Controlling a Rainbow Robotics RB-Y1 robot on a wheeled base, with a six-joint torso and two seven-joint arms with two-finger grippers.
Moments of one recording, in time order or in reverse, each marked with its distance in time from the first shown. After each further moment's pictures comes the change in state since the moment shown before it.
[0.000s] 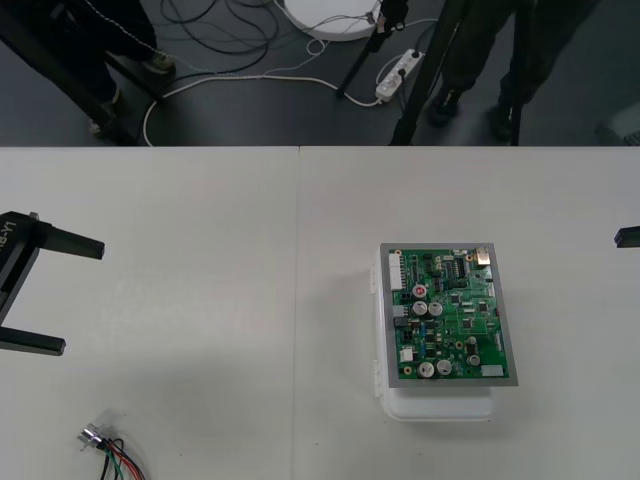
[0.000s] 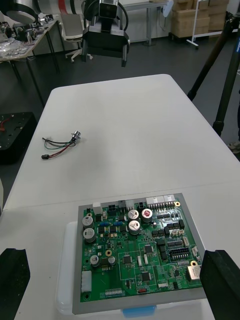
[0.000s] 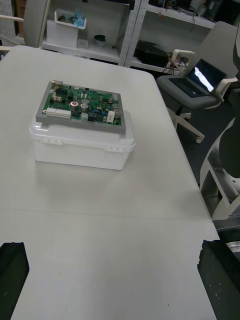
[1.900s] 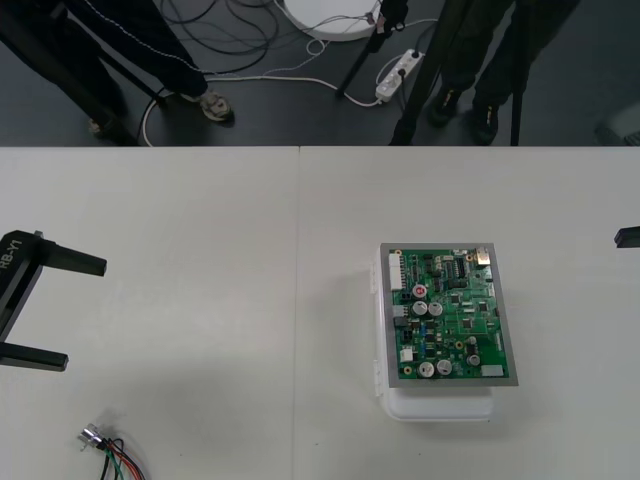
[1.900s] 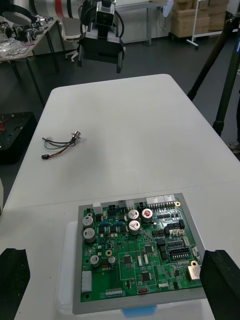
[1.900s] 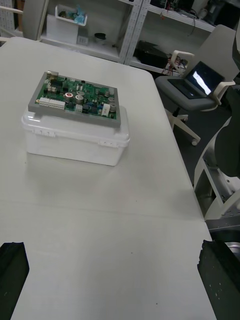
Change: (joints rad) right arm 0.000 0.000 0.000 0.001 0.000 0.000 0.000; left arm 0.043 -0.017 -0.005 0.000 -0.017 0.000 0.000
